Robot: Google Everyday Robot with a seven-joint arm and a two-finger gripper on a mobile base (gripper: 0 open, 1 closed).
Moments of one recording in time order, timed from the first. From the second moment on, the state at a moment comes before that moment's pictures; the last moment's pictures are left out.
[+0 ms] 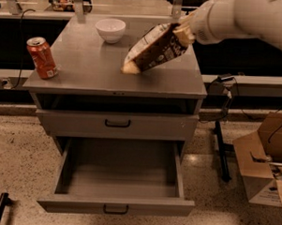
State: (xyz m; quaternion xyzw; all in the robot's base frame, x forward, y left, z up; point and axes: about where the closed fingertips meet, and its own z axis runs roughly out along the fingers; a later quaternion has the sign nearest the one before) arm 0.703 -0.114 0.991 -0.46 0.72 -0.04 0.52
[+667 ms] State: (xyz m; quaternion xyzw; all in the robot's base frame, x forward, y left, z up) arm 0.681 -0.117 1.008 -0.46 0.70 -0.02 0.54
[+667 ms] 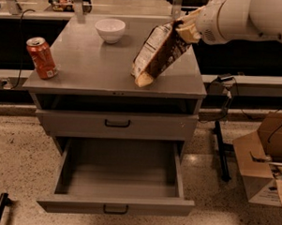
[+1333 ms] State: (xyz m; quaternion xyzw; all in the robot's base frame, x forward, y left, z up) arm 0.633 -0.100 1.025 -0.44 0.71 0.04 0.55
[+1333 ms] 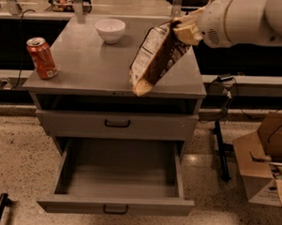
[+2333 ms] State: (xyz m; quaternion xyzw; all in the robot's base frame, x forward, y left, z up) arm 0.483 -0.081 0.987 -0.39 0.80 0.09 0.45
